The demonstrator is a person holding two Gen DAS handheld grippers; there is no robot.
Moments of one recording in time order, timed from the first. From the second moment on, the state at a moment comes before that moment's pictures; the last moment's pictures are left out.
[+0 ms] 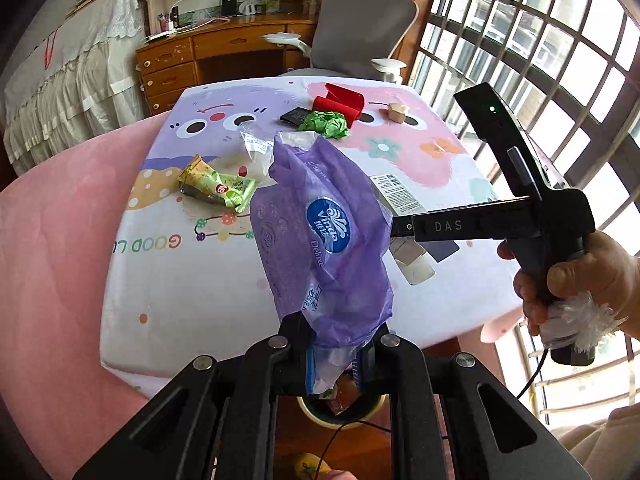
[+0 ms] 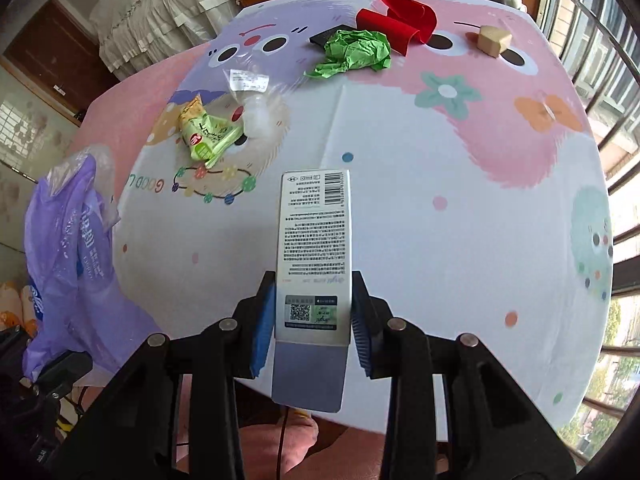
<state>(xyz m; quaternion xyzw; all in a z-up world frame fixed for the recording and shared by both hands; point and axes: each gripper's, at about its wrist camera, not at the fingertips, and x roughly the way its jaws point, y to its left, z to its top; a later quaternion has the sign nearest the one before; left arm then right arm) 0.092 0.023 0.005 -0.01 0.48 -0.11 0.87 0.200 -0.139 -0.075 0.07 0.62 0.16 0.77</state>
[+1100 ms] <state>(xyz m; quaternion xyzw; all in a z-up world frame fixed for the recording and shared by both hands) -0.023 0.016 -0.322 -0.02 0.62 -0.20 0.76 -0.042 -0.109 -0.358 0.07 0.73 0.04 0.68</state>
